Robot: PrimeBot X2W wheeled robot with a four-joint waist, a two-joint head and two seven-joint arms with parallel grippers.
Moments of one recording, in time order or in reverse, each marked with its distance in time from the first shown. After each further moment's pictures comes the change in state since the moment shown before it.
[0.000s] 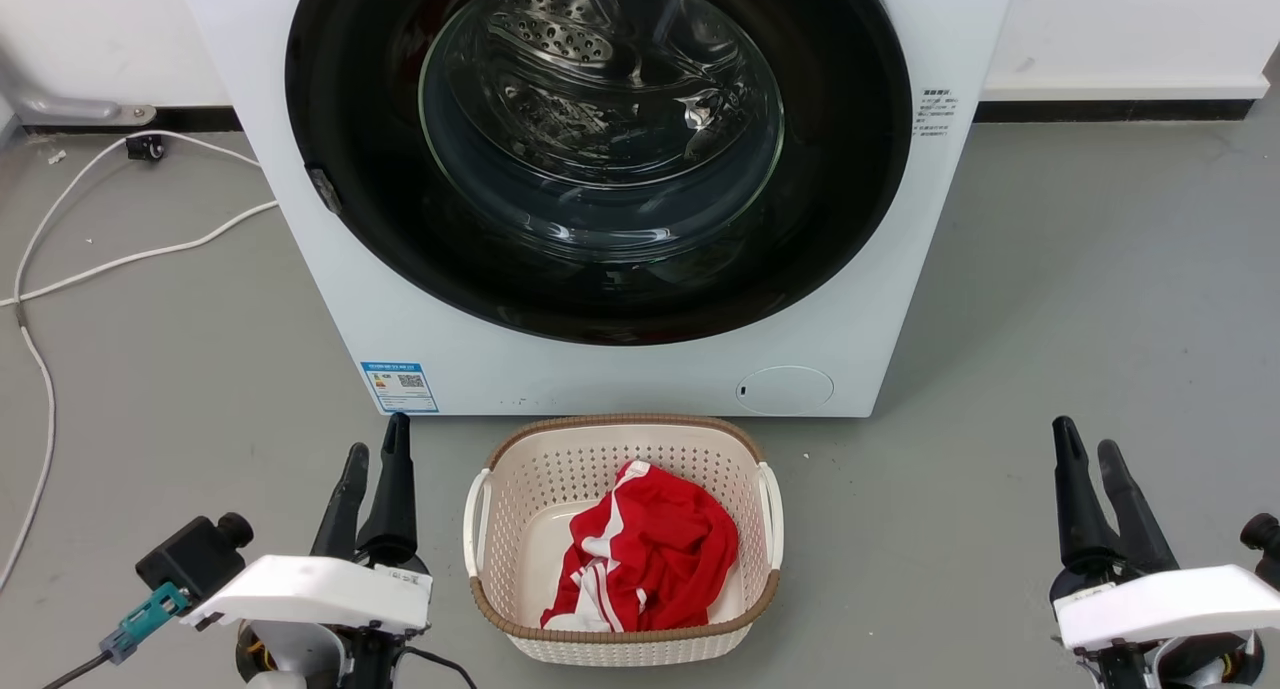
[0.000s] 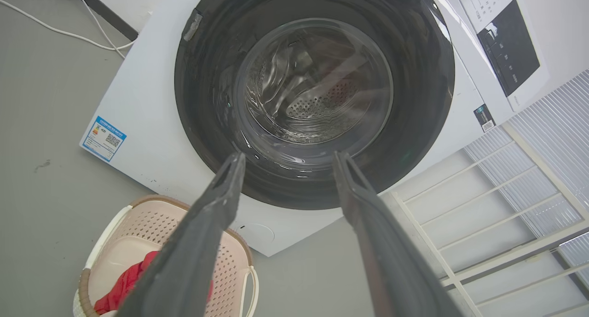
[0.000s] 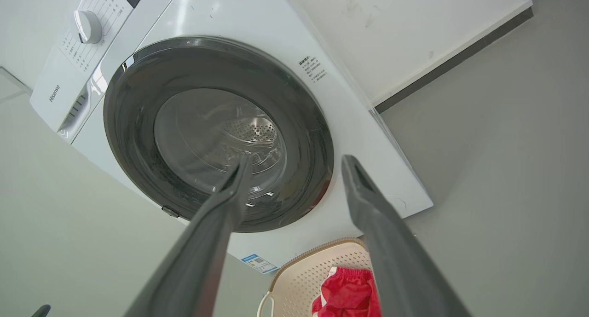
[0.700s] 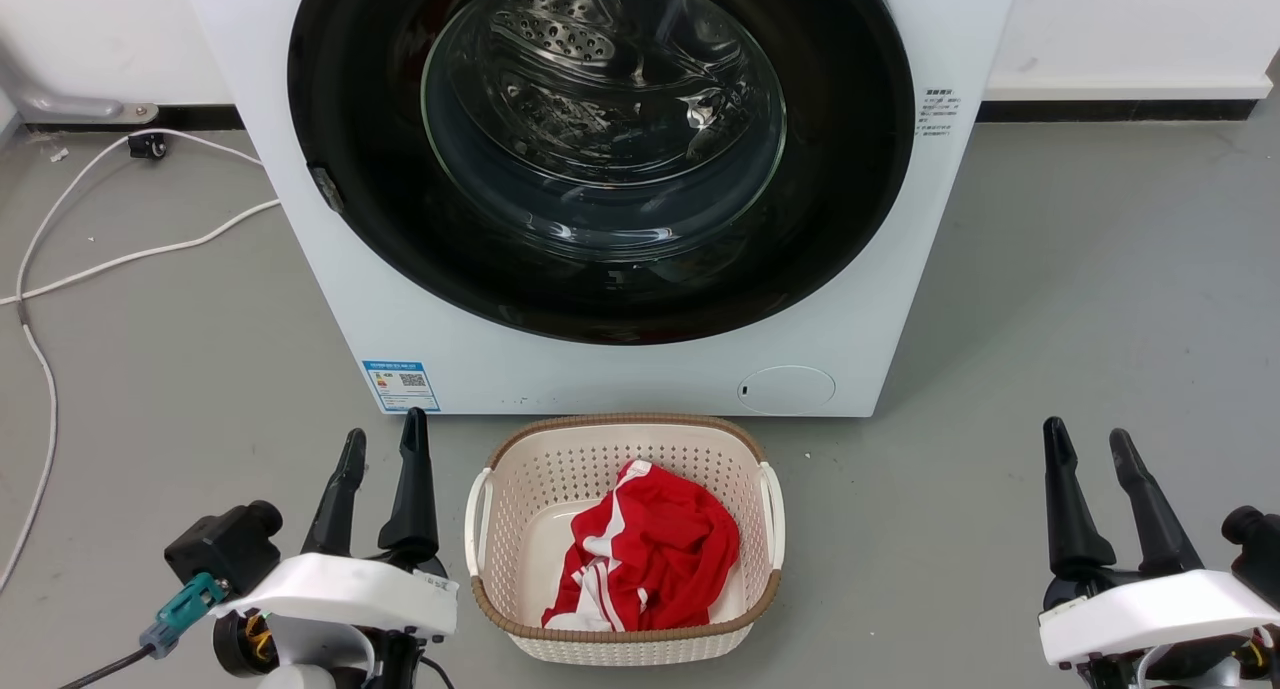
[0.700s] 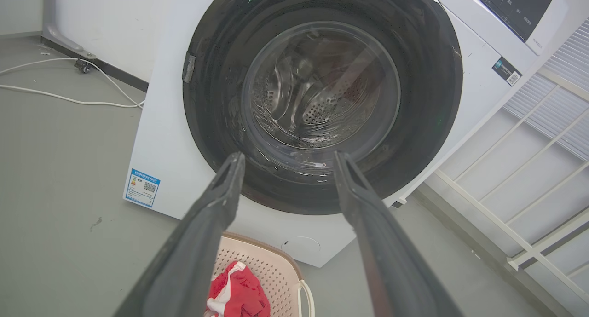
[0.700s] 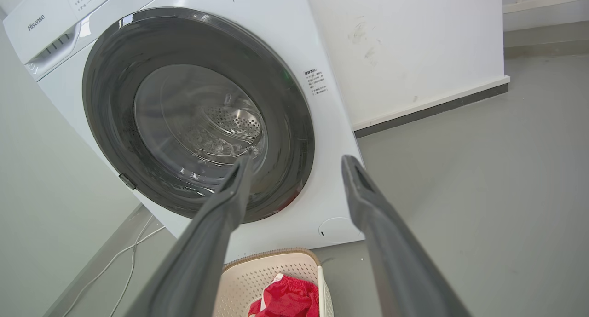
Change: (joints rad) left arm 0.001 0.000 -0.028 -0.014 0.266 0.023 -0.061; right arm 0.023 0.000 0.002 -0.059 -0.293 0.000 -0.021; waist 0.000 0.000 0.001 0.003
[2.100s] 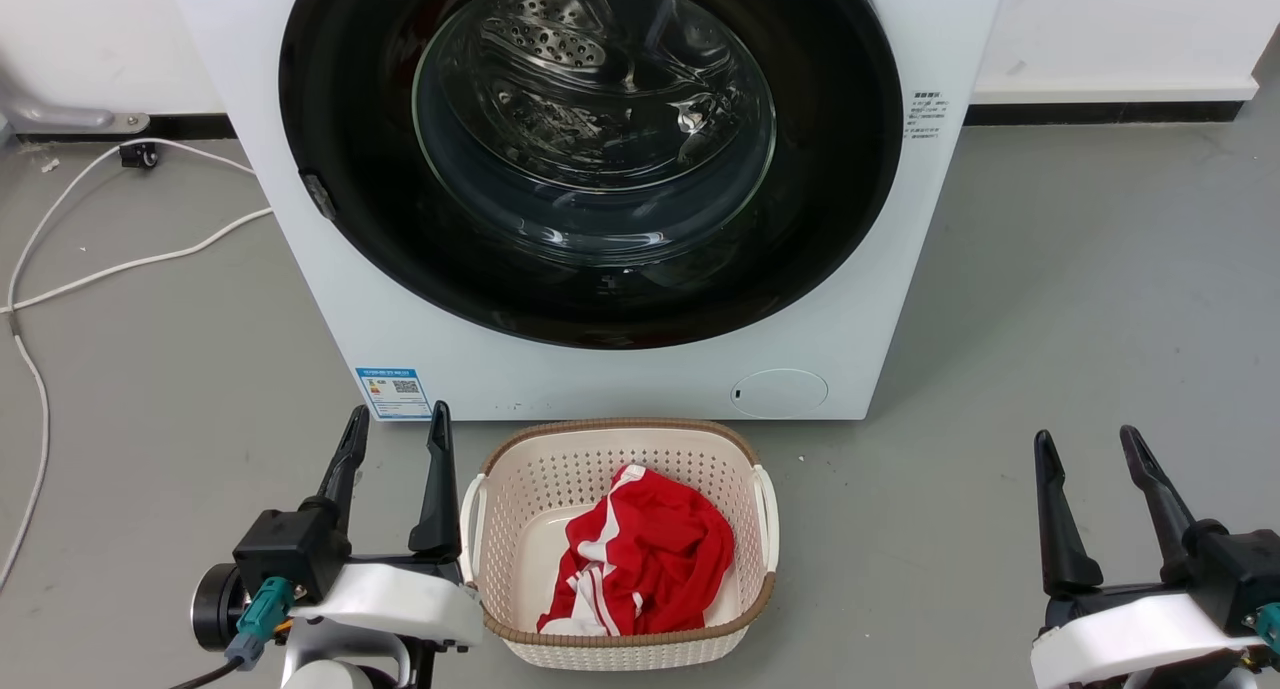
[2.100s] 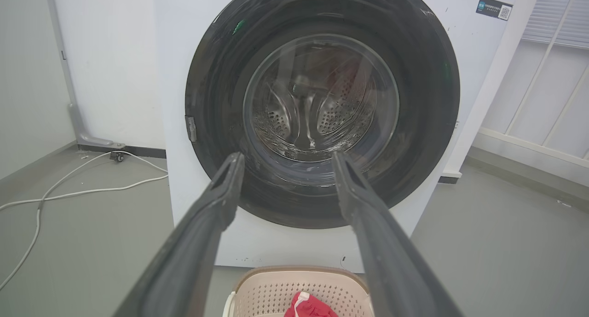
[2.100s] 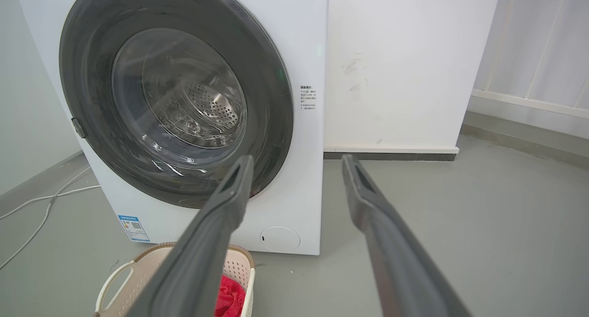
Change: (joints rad) left arm 0.000 0.001 -0.028 -0.013 0.387 0.028 -0.095; right arm 0.046 0.000 0.002 -0.078 -0.362 0.000 -0.032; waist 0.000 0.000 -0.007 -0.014
